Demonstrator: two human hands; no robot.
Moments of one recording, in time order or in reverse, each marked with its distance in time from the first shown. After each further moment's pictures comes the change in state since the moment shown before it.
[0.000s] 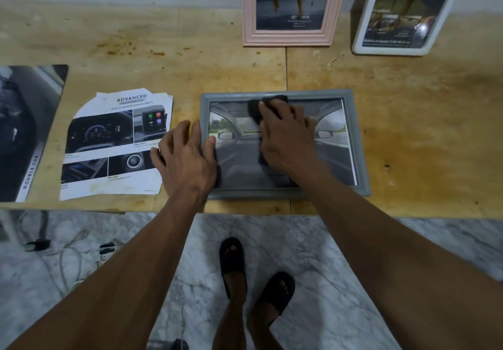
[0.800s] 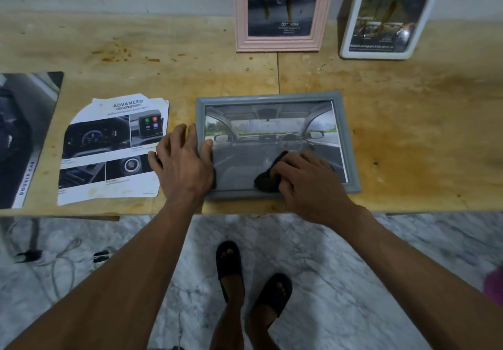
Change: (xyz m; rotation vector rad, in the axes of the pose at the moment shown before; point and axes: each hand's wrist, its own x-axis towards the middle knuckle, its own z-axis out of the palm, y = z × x) left_hand 0.000 -0.002 0.000 -0.011 -0.023 0.001; right_hand -0.090 0.034 -0.012 -0.006 -0.095 -0.225
